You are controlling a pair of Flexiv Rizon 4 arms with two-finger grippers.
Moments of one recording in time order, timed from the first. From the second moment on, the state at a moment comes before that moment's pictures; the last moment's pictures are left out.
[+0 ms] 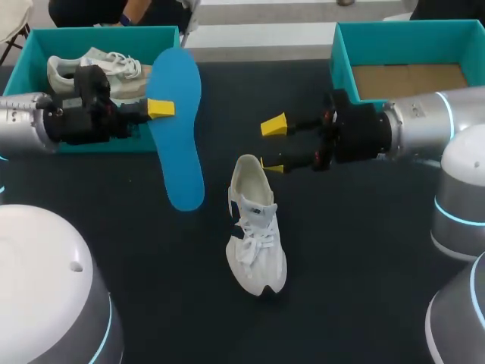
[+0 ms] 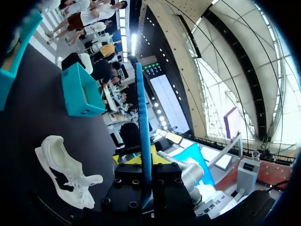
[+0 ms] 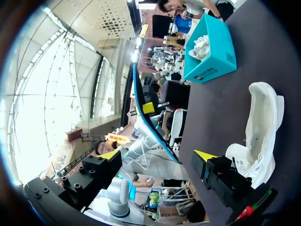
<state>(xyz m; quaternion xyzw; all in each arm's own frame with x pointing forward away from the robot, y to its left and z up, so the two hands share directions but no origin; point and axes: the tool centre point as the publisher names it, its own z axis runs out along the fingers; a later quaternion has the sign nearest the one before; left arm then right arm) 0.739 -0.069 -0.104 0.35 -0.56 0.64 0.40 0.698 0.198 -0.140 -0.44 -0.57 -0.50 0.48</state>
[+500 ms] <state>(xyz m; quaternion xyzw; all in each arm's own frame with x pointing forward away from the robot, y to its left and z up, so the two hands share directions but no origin) 0.742 -0.064 -0.097 0.18 -0.63 0.71 0.25 0.698 0.198 -0.140 -0.44 -0.57 -0.50 0.48</state>
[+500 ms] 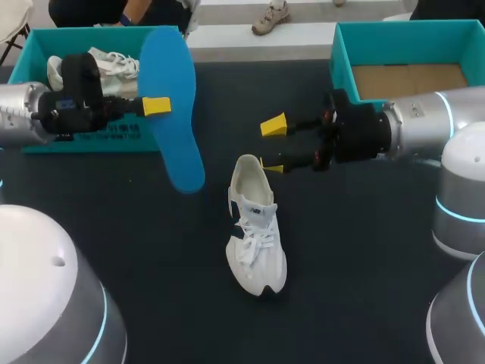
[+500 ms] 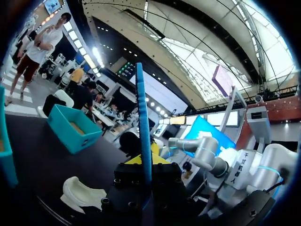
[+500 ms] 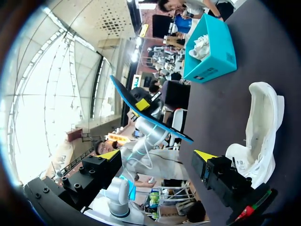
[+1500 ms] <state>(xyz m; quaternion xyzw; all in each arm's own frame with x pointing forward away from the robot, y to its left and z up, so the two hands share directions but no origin) 0.745 -0.066 -0.108 -0.03 -0.66 0.75 0.03 0.698 0.198 -0.140 -0.44 -0.57 -0.50 0.48</state>
